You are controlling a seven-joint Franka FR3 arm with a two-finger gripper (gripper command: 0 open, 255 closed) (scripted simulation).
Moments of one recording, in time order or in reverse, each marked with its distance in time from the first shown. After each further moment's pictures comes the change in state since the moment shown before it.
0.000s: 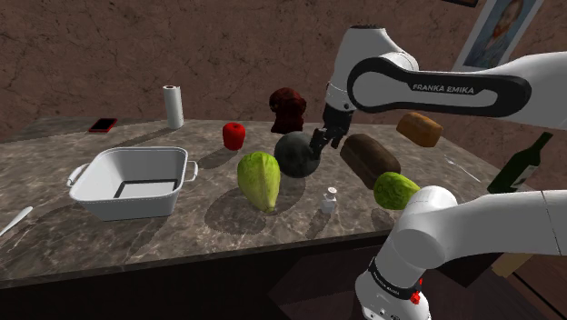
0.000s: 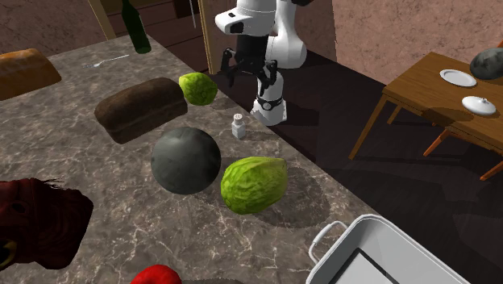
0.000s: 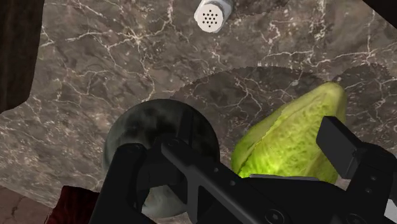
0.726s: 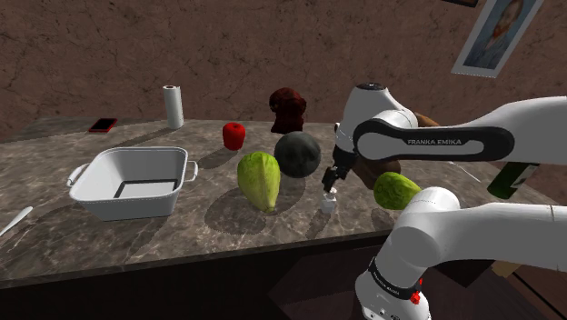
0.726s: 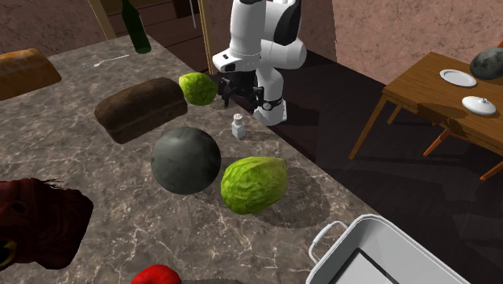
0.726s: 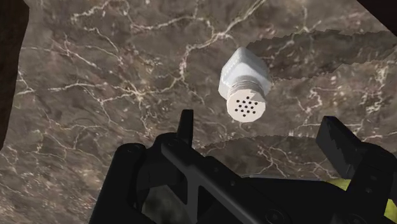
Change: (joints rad) arm -0.059 -0.127 -0.102 -0.351 -0.094 0.203 -0.098
